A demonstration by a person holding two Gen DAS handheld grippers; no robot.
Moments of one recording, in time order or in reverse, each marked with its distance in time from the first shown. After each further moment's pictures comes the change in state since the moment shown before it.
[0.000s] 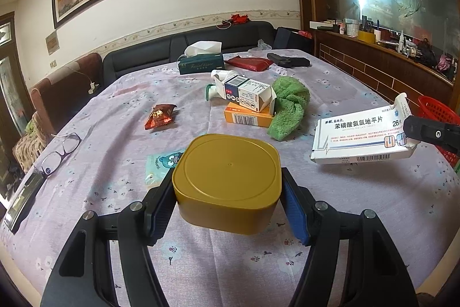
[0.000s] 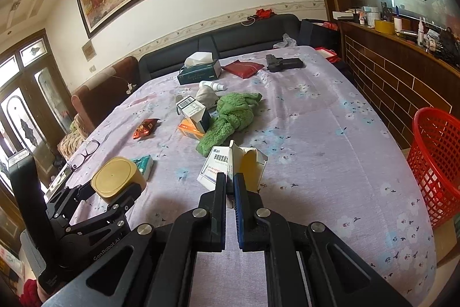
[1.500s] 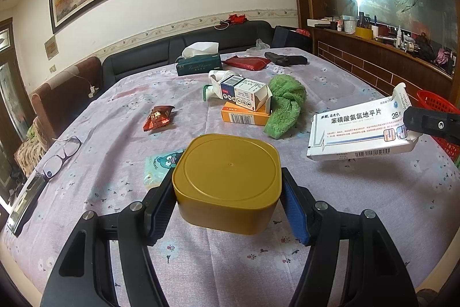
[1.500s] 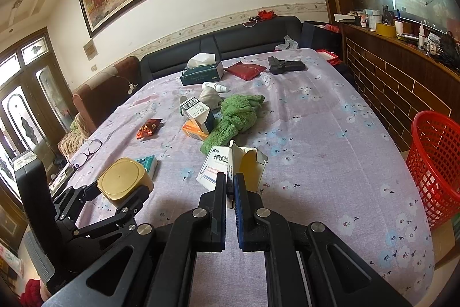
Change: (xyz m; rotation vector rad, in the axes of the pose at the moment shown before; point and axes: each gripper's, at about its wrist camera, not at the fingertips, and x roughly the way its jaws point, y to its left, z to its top) left arm -0.003 -0.005 -0.001 0.016 0.000 0.001; right arm -0.004 0.007 0.001 -0.011 -0.003 0.000
